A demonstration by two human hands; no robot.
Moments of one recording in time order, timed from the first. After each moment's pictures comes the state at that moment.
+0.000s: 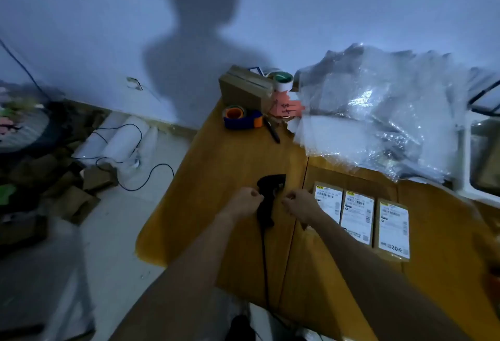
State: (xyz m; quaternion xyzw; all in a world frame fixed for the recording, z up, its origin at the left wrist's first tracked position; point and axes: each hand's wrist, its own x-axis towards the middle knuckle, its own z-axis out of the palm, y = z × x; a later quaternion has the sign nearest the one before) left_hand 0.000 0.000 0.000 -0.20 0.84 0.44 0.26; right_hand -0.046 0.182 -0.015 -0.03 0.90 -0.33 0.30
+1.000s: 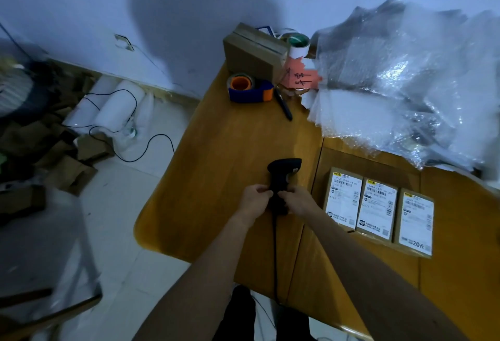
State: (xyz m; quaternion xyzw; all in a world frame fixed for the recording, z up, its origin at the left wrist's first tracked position) left_hand 0.001 0.010 -0.063 -0.35 0.70 0.58 0.22; right_hand -0.042 0.141 -0.061 0.12 0.81 -0.42 0.38
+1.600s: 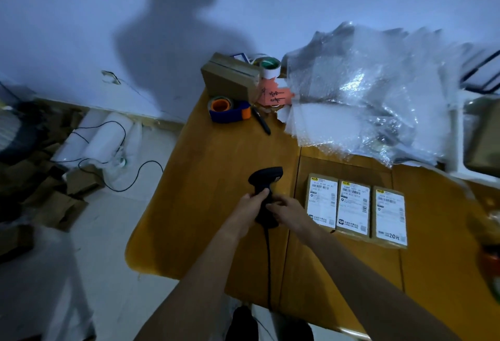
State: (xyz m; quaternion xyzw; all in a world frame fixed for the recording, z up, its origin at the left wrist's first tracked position) left_hand 0.005 0.029 -0.024 -0.33 0.60 0.69 0.25; right_hand -0.006 0.173 -0.001 0.06 0.75 -0.55 0.37
